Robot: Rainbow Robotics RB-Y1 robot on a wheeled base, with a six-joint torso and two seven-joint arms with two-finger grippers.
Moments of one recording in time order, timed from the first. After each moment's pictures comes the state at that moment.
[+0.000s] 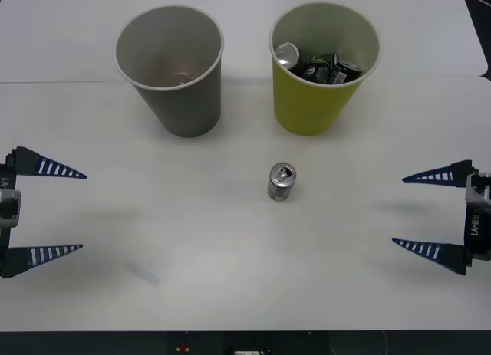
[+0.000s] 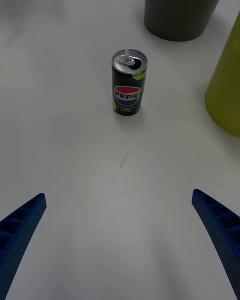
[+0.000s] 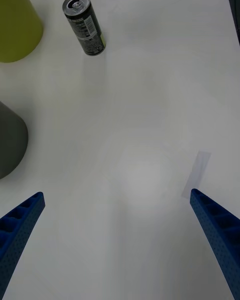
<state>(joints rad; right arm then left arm) 0.18 -0.94 -0.15 -1.84 1.31 -1.11 -0.06 0.26 1.13 0.26 -2.01 -1.31 -1.13 -0.09</state>
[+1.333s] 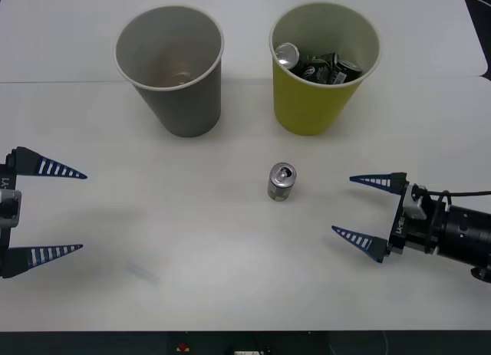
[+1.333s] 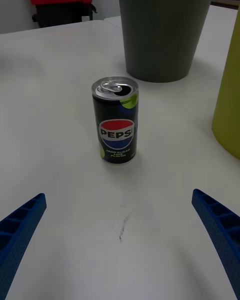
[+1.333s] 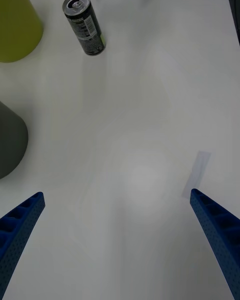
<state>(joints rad) -0.07 -0.51 -0.08 -1.31 1.24 -1.20 0.36 0.26 1.13 0.26 -2.01 -1.31 -1.13 -0.09</state>
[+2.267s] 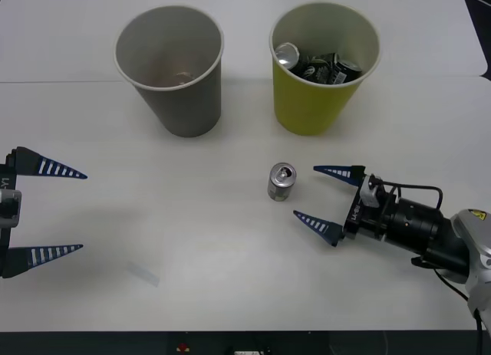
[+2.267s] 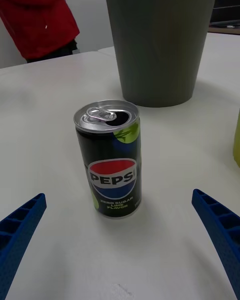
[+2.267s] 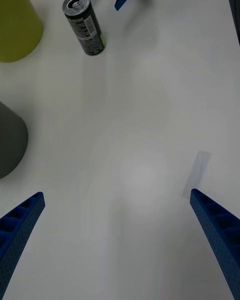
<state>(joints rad) -0.26 -0.33 -0.08 -1.01 1.23 -1.22 0.51 0.26 1.13 0.26 -2.01 -1.31 -1.13 -0.09</state>
